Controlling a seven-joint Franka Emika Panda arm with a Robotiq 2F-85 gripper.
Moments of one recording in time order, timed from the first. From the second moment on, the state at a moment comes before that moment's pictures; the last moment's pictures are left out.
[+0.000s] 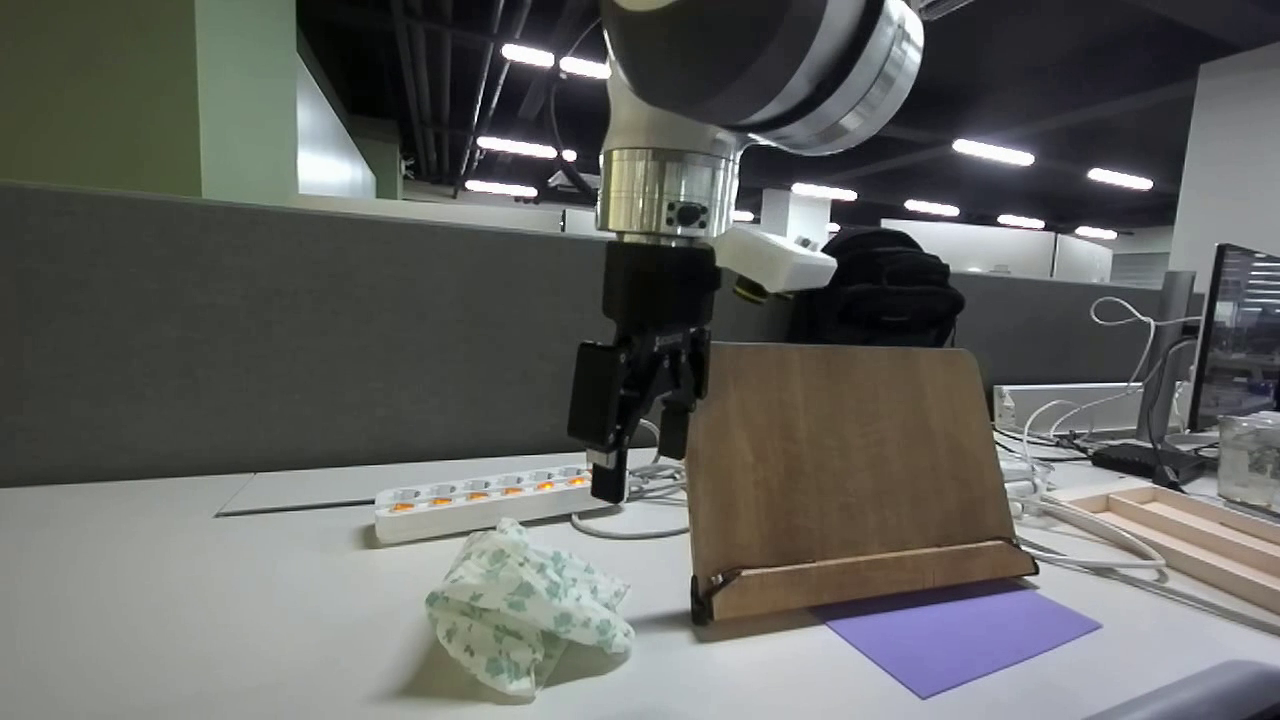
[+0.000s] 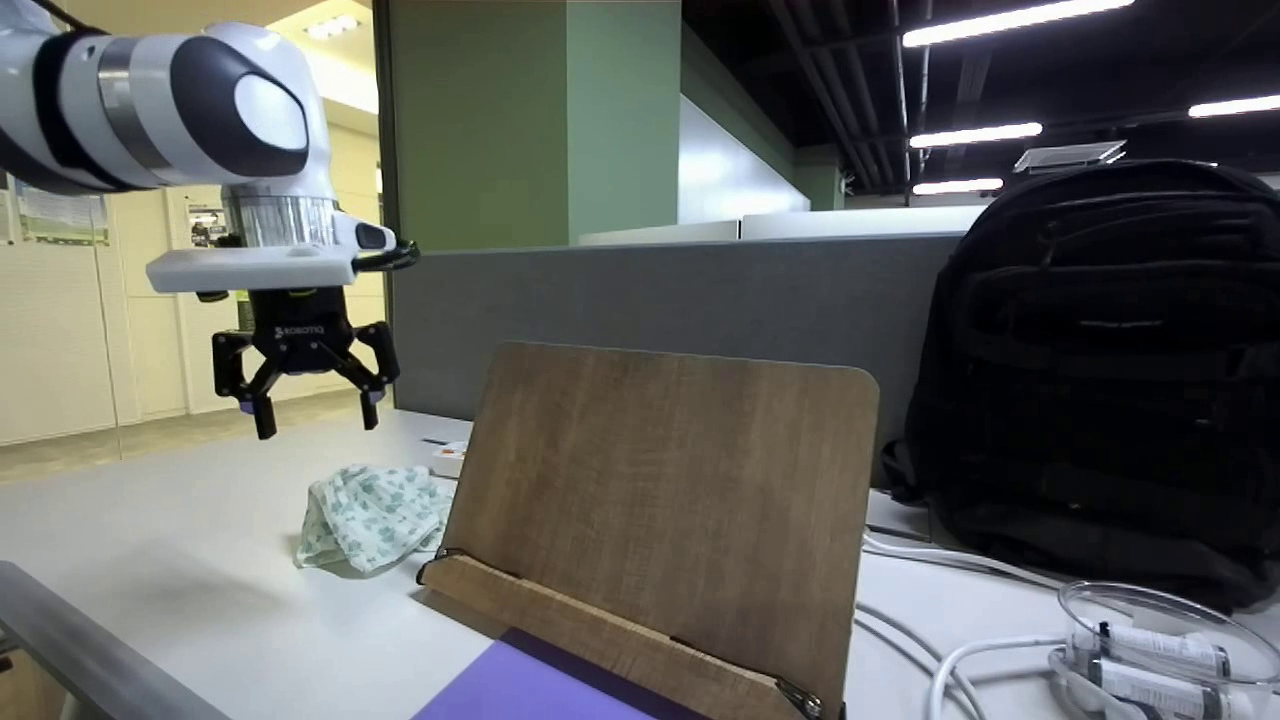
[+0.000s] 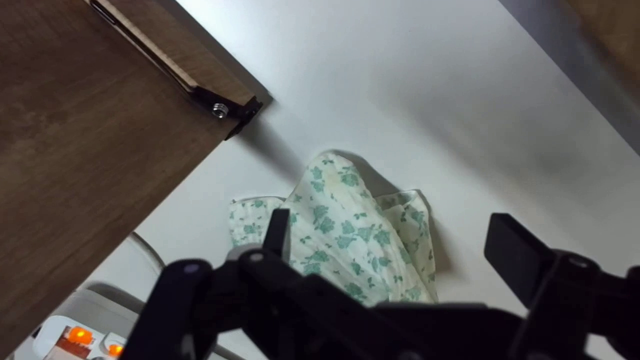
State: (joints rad) arm 0.25 -0.08 0.18 -2.69 -0.05 2.72 -0.22
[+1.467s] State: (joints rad) arm 0.23 0.38 0.23 -2.46 -0.24 3.05 -0.31
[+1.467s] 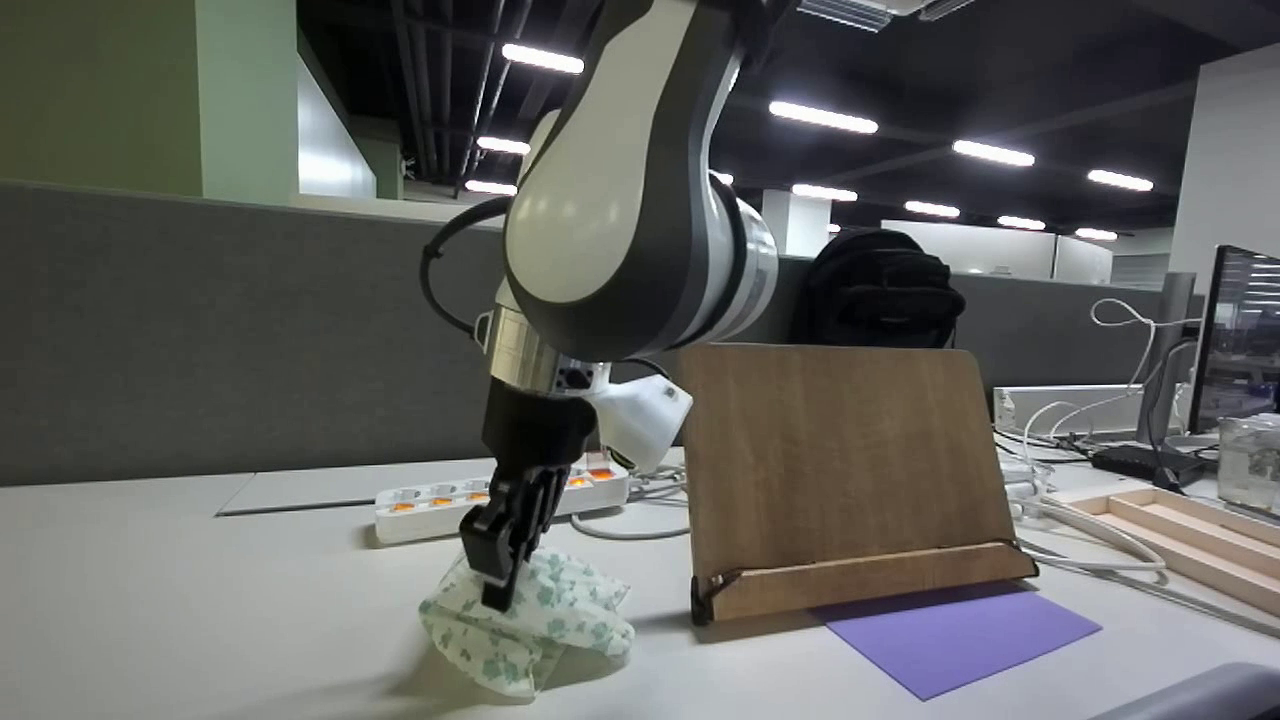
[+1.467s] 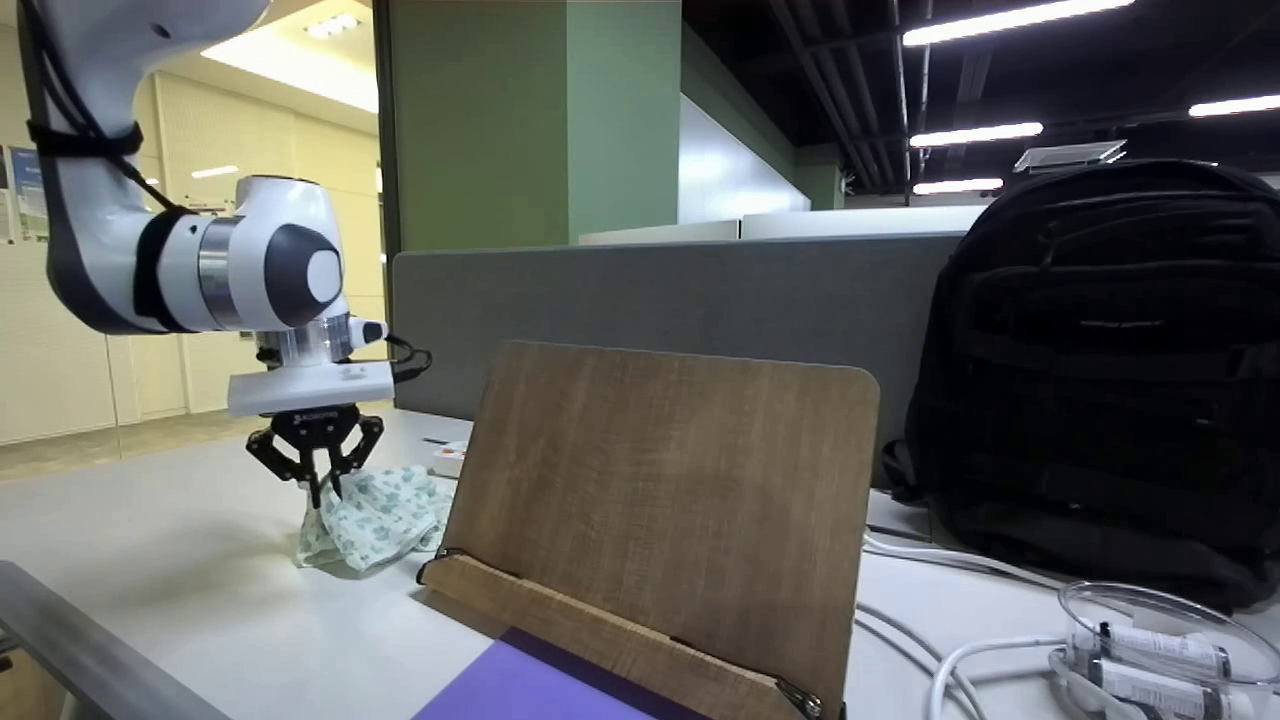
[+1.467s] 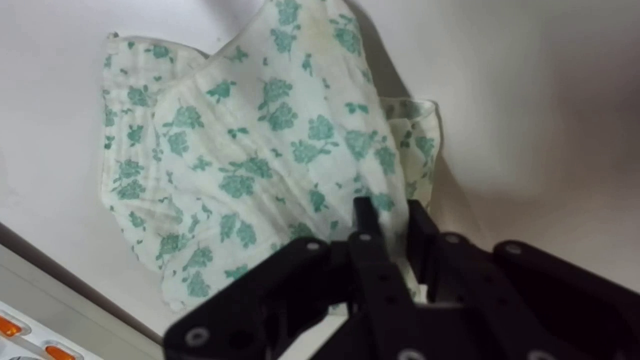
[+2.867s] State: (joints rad) arm 0.10 -0.18 0.15 -2.27 -0.11 2.65 -0.21
